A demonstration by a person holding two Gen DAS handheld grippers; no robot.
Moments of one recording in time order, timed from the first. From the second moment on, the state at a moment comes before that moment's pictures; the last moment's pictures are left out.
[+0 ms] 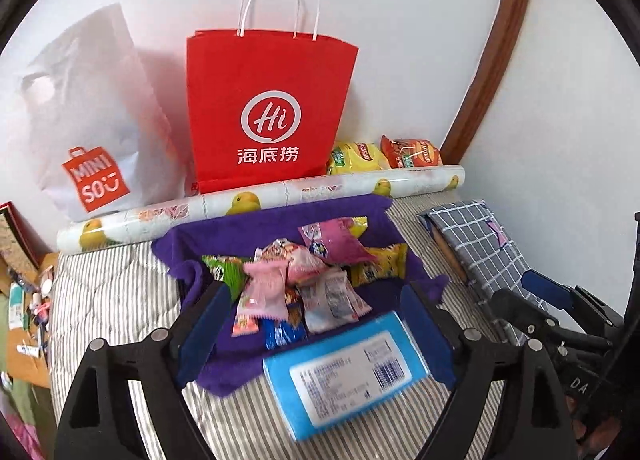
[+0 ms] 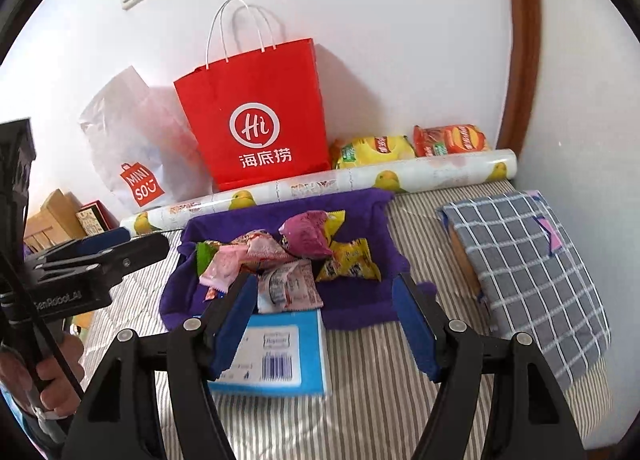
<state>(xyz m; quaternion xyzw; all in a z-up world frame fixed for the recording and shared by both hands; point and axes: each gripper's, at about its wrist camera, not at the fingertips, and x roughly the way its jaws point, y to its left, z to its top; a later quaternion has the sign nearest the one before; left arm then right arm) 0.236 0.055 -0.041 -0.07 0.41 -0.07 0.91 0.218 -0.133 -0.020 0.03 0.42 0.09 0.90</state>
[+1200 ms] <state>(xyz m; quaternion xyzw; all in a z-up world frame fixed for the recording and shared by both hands) 0.026 -0.002 0.011 -0.03 0.33 0.00 0.94 0.016 -0.175 0.031 0.01 0.37 0.04 0.93</state>
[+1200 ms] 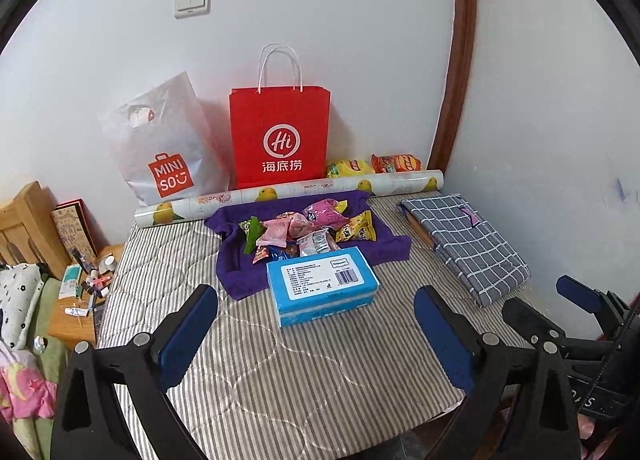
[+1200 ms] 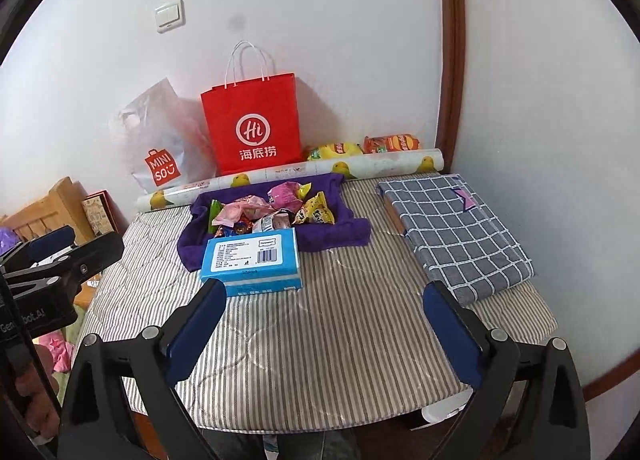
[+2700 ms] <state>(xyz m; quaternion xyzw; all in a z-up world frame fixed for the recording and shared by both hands) 0.011 -0.004 0.007 -0.02 0.33 0.01 0.94 0.000 -0.176 0.035 0.01 0.36 0.04 0.93</state>
